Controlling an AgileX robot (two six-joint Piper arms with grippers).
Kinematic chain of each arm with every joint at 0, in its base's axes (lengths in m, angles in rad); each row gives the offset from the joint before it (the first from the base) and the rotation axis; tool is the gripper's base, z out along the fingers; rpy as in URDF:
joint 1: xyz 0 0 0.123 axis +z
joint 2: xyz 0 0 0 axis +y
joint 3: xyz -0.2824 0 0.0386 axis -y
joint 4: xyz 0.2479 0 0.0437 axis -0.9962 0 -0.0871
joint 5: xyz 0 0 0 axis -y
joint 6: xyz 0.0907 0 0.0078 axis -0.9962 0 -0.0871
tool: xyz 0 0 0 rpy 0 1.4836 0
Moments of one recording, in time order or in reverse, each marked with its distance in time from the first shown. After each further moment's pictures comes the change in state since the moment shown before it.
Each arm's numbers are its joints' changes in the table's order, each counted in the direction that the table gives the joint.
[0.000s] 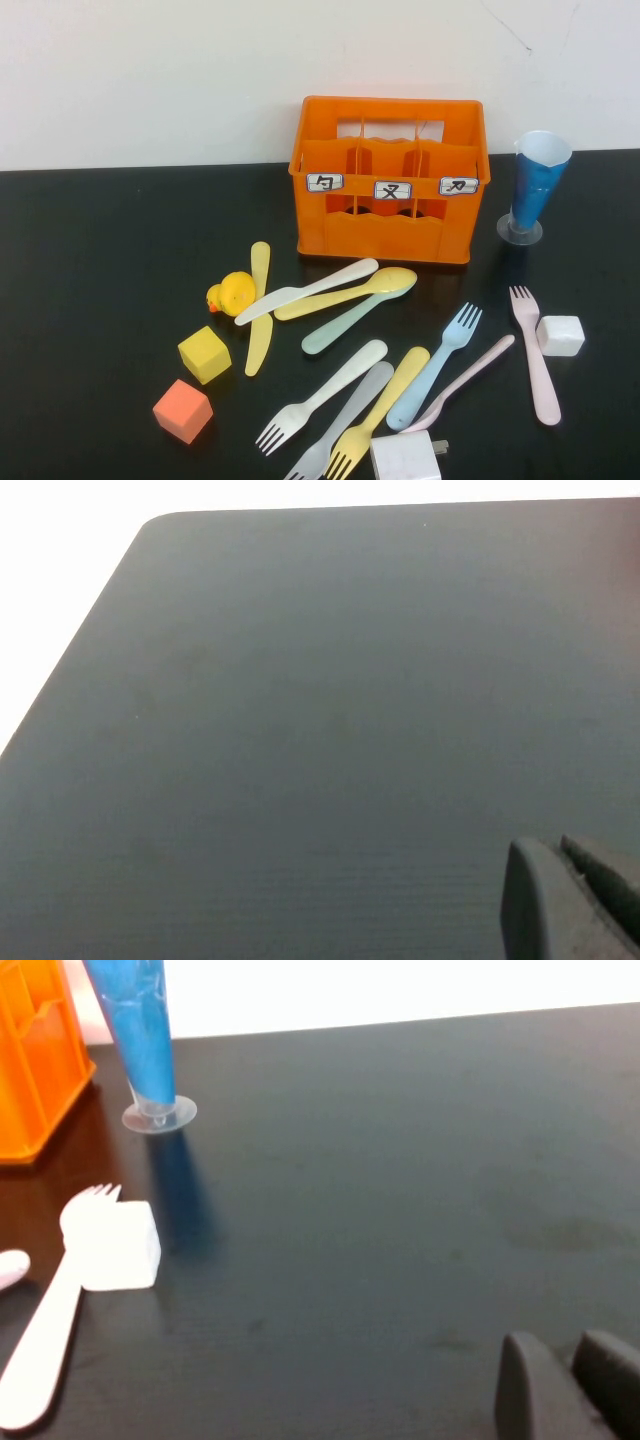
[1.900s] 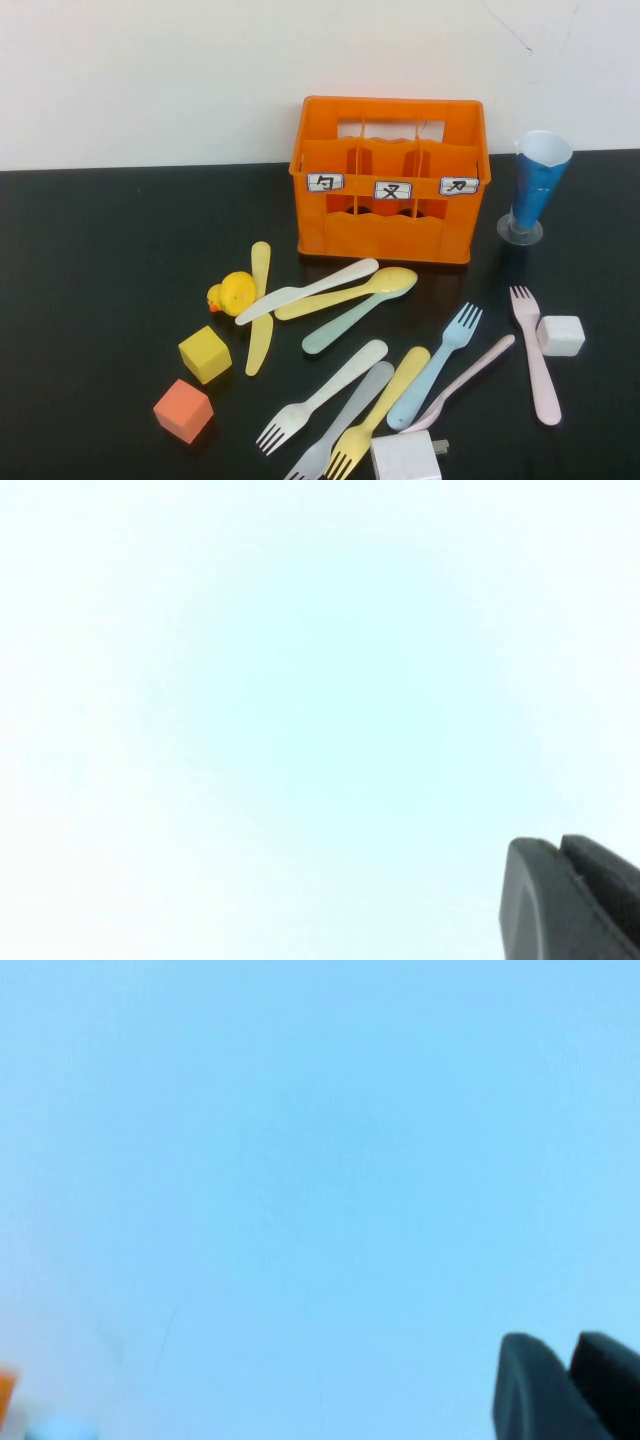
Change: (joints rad) right arm 0.000 0.000 0.303 -0.120 0.339 0.437; left arm 0.000 0.008 0.370 -0.021 0.440 0.104
